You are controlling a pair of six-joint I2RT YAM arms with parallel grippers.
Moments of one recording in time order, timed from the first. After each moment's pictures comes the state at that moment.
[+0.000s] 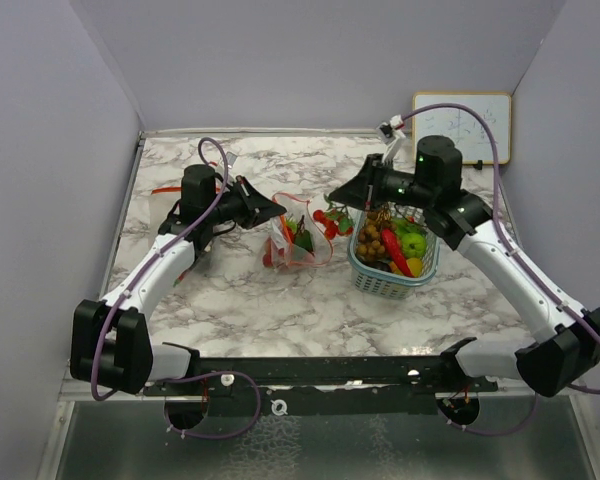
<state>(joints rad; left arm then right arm) -0.25 1.30 0.91 -0.02 0.69 -1.01 0.53 1.30 1.27 -0.22 -0.60 0.53</state>
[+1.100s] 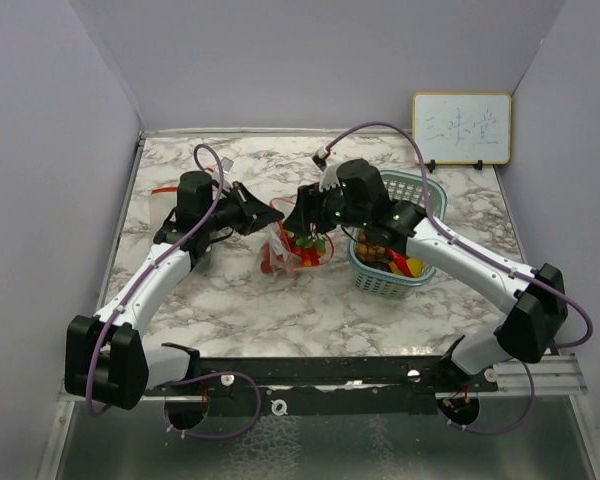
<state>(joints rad) -0.25 1.23 0.86 -0.04 0.67 -1.03 0.79 1.51 1.31 -0.24 -0.19 0.43</state>
